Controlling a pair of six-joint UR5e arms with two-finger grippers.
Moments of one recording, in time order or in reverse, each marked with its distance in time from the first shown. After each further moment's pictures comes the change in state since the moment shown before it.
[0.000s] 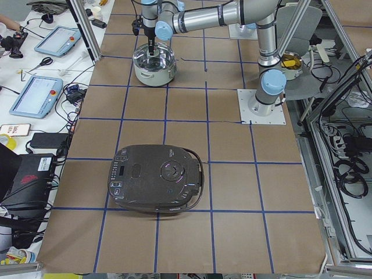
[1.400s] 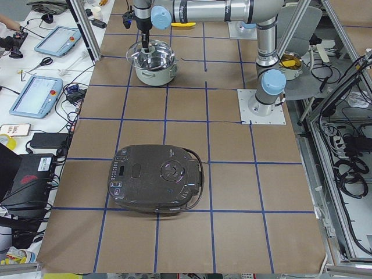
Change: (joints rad) left arm 0.154 0.053 0.165 -0.274 0.059 0.162; right arm -0.139 0.100 0.035 -0.055 0.009 -0.058
